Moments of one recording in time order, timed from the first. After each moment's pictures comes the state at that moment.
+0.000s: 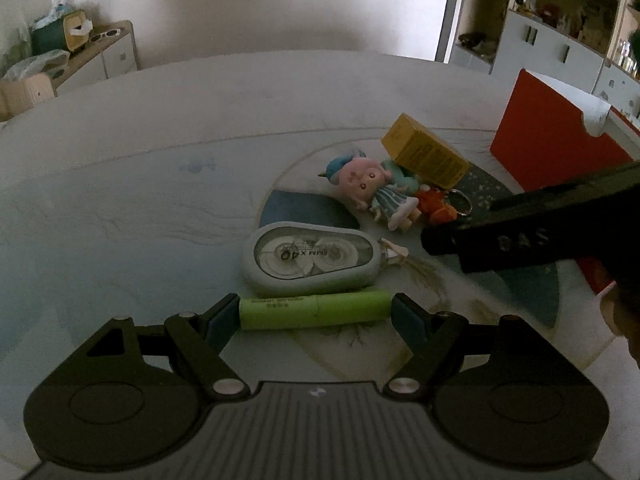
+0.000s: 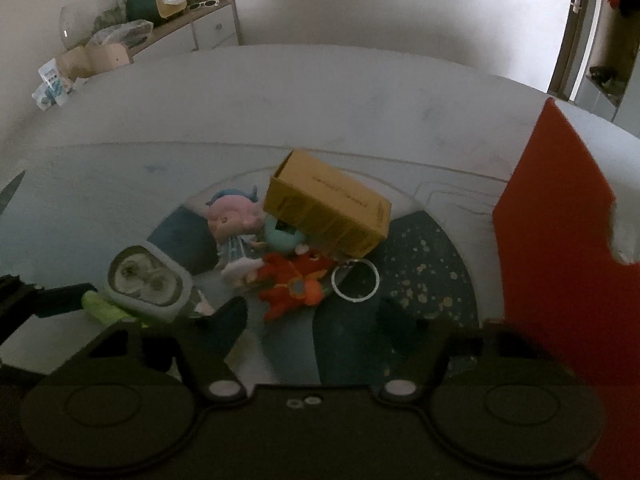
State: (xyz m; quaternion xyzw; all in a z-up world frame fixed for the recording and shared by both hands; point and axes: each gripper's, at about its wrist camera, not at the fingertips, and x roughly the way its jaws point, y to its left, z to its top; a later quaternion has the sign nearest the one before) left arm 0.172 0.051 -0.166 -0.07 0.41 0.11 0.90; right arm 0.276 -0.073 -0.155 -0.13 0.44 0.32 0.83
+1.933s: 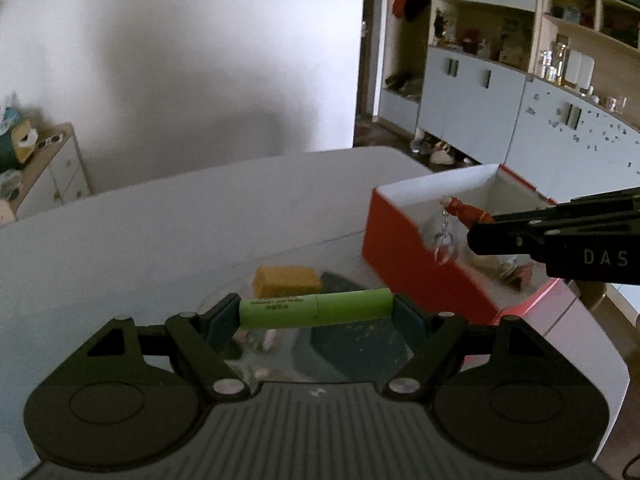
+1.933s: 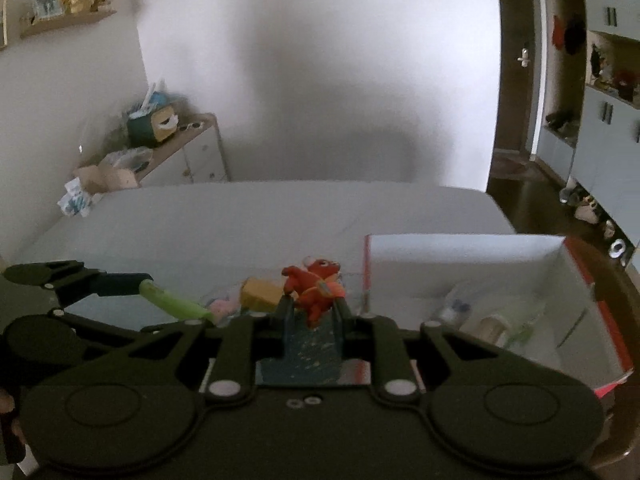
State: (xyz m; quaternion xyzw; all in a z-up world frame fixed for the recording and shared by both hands) left arm 0.185 -0.034 -0.034 -0.02 0.33 0.03 0.94; right arm 0.241 -0.215 -0.014 -0.04 0.32 0.31 0.90
